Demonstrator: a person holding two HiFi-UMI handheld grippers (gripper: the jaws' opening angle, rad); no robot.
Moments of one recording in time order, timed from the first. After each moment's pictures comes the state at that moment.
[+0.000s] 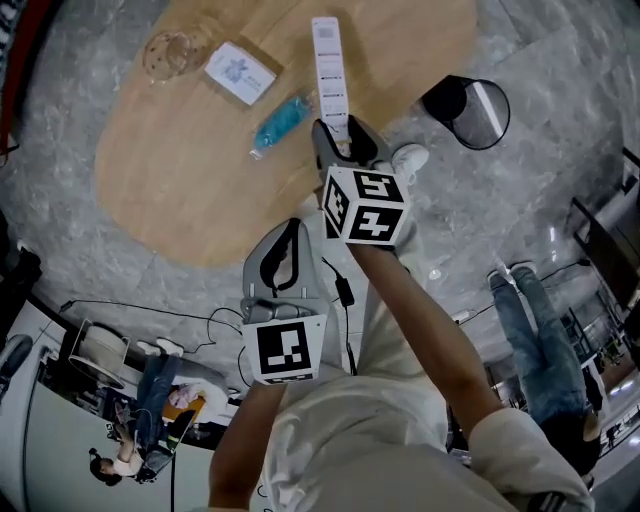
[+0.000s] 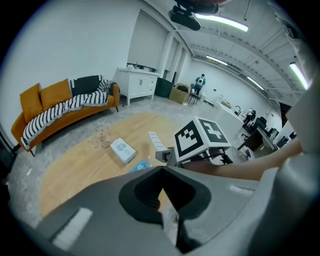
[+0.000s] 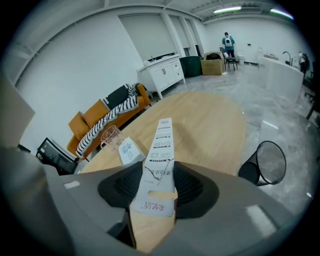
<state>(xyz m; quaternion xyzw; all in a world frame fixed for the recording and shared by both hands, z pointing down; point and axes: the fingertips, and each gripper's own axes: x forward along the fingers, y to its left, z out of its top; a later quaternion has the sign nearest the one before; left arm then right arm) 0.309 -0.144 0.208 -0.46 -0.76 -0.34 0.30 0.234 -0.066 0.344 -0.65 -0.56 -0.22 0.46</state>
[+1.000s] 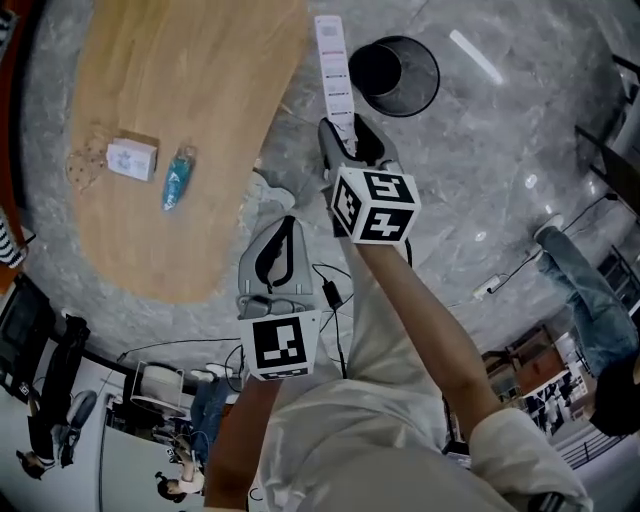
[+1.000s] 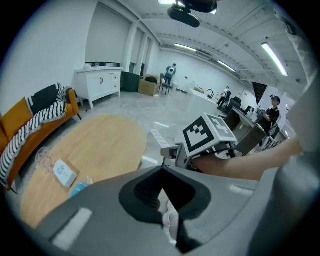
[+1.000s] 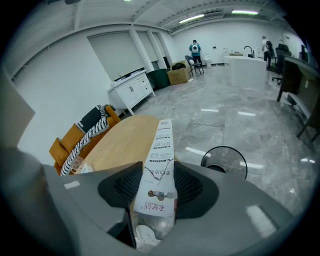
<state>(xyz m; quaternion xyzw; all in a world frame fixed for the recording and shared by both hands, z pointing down) 0.058 -0.155 0.217 -0.32 -0.83 -0.28 0.36 -0.059 -0.105 0.338 -0.56 -0.66 -0.14 0.48</state>
